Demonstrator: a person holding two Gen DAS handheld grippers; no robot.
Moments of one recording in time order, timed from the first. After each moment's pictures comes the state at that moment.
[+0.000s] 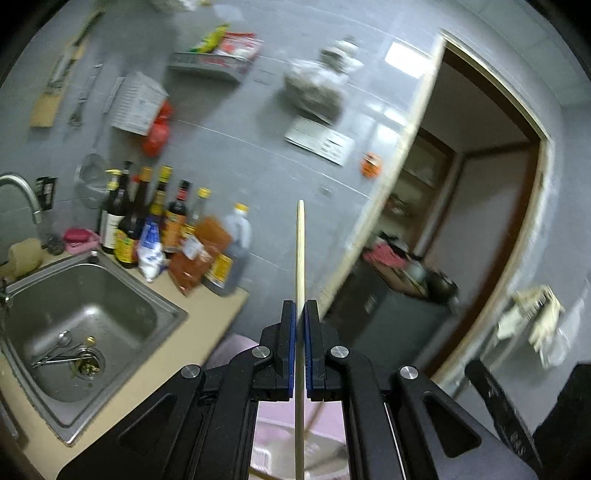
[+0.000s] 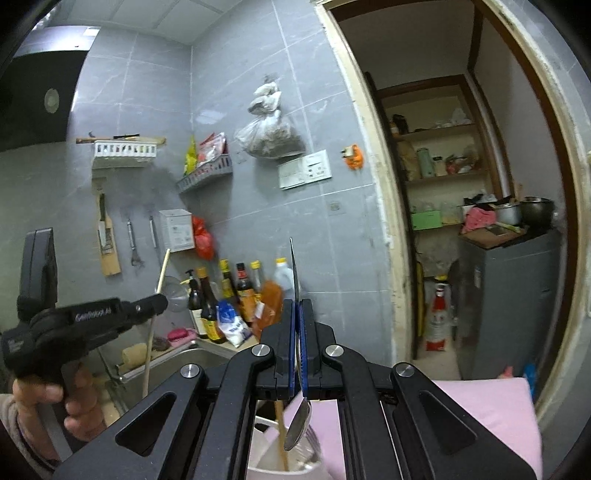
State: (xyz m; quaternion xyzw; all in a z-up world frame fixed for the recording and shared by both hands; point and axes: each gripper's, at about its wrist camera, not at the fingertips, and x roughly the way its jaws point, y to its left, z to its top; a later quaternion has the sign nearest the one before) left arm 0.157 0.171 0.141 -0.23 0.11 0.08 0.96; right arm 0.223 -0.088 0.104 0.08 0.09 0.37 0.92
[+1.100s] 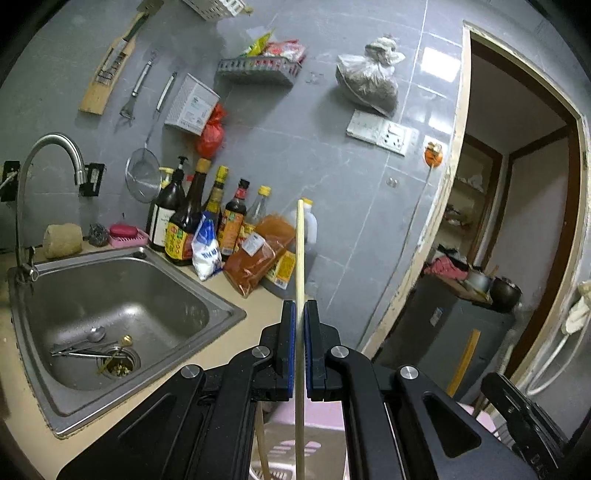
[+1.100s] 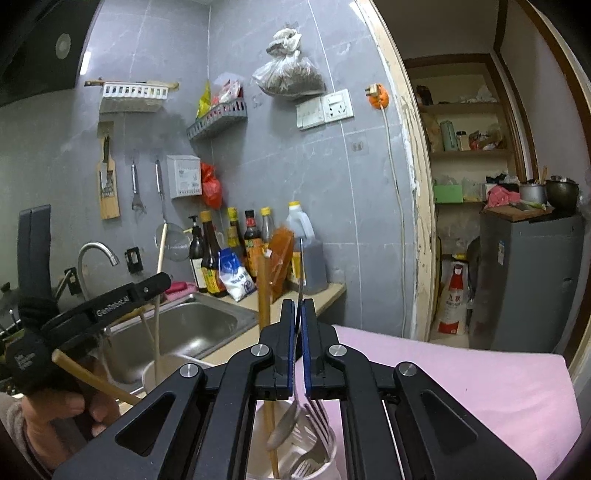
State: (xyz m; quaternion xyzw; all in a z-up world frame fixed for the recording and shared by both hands) left arm 0.178 0.176 0.036 -0.19 0.09 0.18 0.96; right arm 0.254 -0.042 0.016 0.03 0.13 0.40 0.91
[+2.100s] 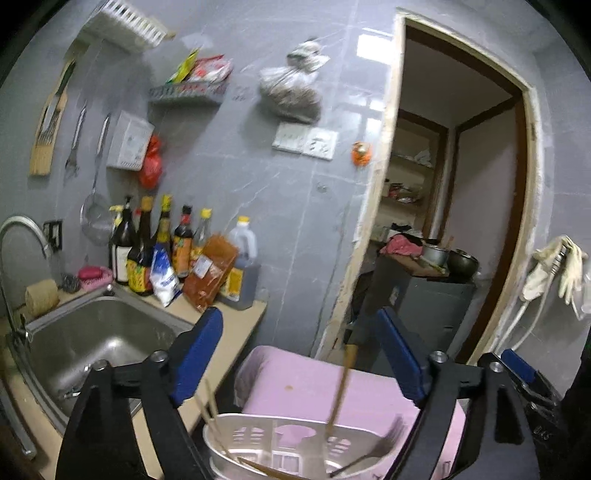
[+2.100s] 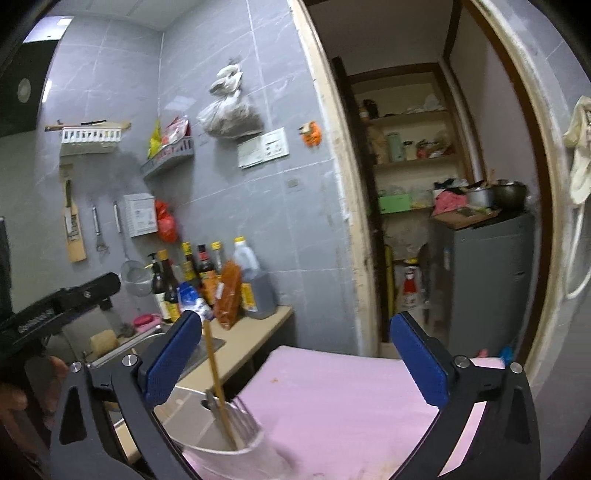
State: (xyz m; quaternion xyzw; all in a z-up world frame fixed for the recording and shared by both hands) left arm 0.152 0.111 0.121 -0.11 0.10 0.09 0.98; right arm 0.243 -0.127 0.077 0.07 0.12 0.30 0.94
